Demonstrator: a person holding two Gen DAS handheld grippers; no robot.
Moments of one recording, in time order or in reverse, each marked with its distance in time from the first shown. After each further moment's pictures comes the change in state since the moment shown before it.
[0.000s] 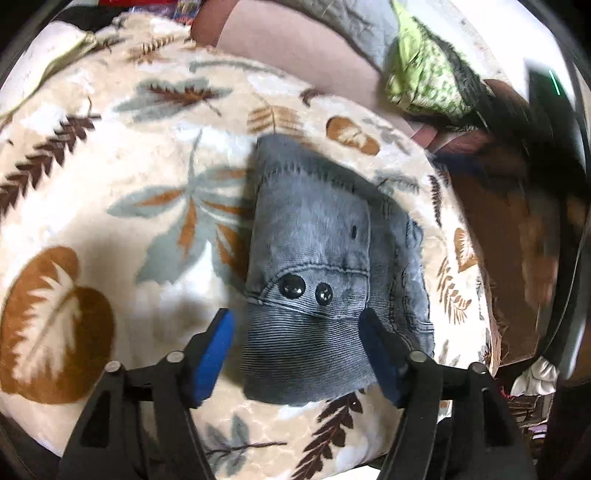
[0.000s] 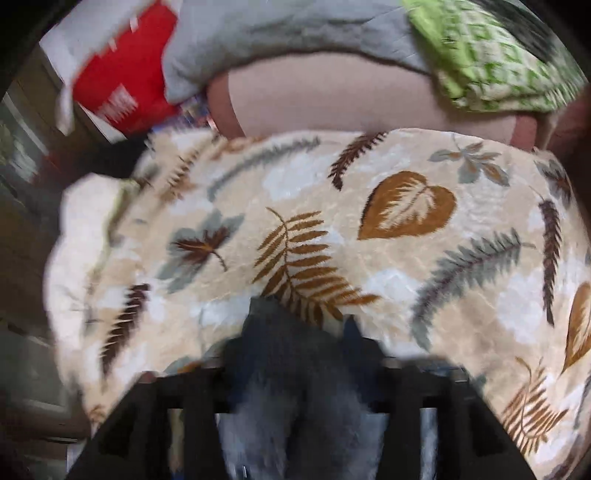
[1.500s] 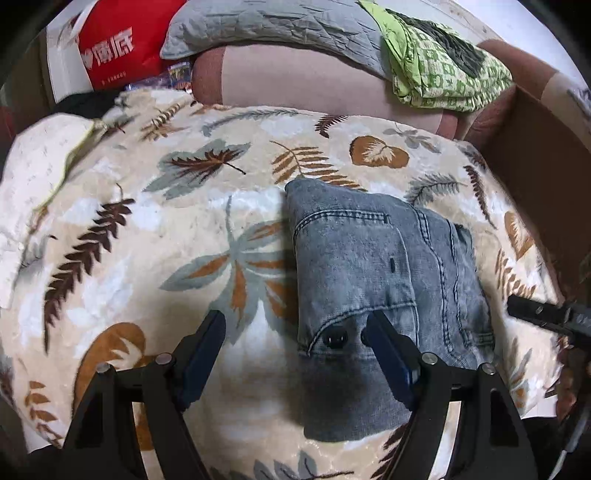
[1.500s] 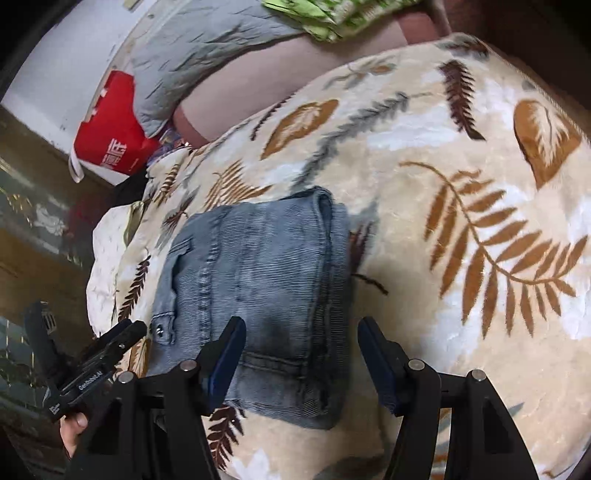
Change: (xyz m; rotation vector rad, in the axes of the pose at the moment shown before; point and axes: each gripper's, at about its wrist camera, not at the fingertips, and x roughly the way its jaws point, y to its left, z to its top) left arm 0.003 -0.019 0.009 0.191 -0.104 0.269; right arm -0.015 -0.133 -0.148 0.247 0.014 0.157
